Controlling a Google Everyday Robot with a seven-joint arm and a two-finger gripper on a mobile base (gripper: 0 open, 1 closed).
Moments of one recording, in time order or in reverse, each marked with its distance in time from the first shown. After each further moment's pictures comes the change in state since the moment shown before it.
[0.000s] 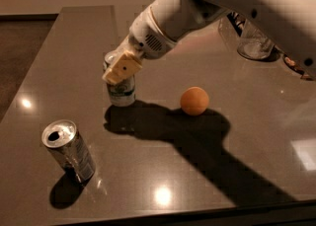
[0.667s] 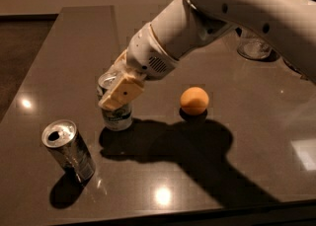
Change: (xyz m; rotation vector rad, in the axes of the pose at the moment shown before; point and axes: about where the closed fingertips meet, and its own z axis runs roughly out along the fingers) arm 0.010 0.064 0.004 -0.133 -0.014 -0.118
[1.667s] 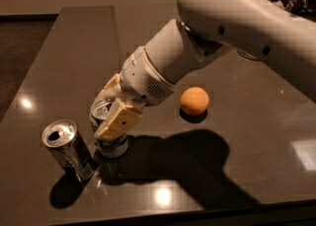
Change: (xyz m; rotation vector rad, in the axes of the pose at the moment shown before) arm 0.008 0.055 0.021 -0.106 -0.003 -0.127
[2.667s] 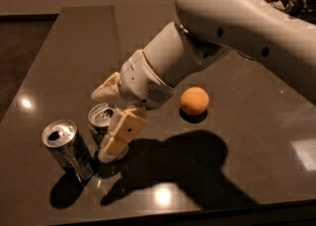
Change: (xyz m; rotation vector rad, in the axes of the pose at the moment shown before) arm -0.003 0.012 0.004 -0.040 -0.011 -0.038
